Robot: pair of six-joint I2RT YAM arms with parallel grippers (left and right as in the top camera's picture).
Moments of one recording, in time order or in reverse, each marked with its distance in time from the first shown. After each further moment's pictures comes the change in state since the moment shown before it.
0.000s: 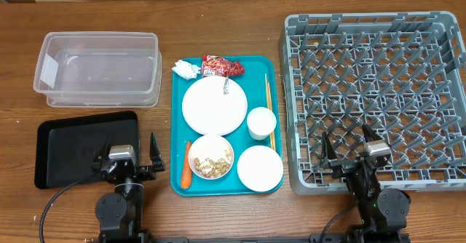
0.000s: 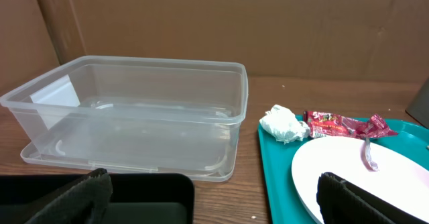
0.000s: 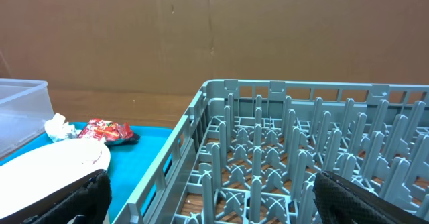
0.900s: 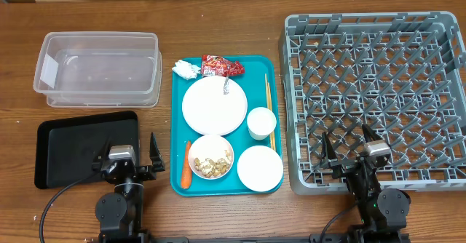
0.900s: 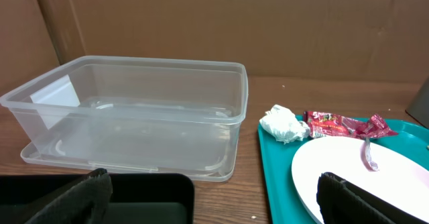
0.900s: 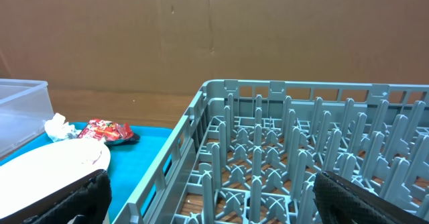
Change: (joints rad) left arm 0.000 0.000 0.000 0.000 0.000 0.000; right arm 0.000 0.000 0.000 0.000 0.000 0.000
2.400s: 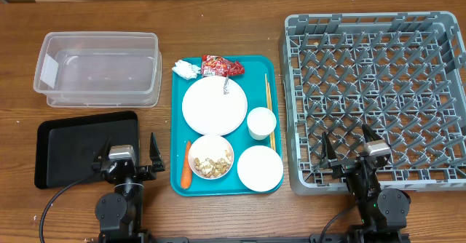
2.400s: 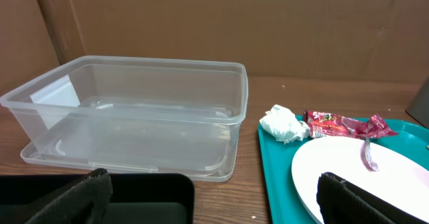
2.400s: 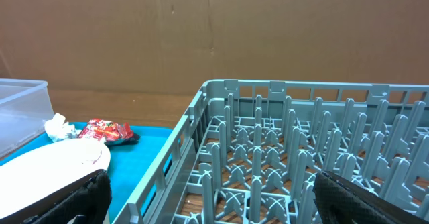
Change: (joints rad) left arm 0.000 0.000 0.000 0.000 0.000 0.000; right arm 0.000 0.000 0.000 0.000 0.000 0.000
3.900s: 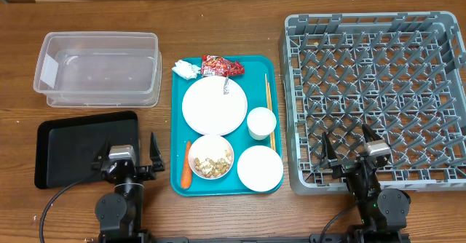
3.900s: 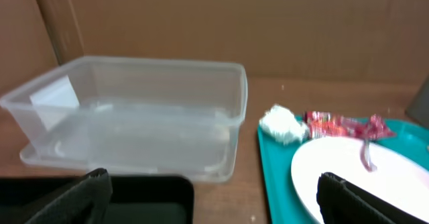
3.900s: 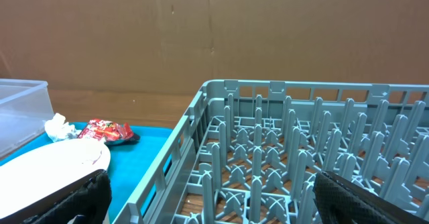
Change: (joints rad) left arm 0.000 0.000 0.000 0.000 0.003 0.000; right arm 0.000 0.000 0.000 0.000 0.000 0.000
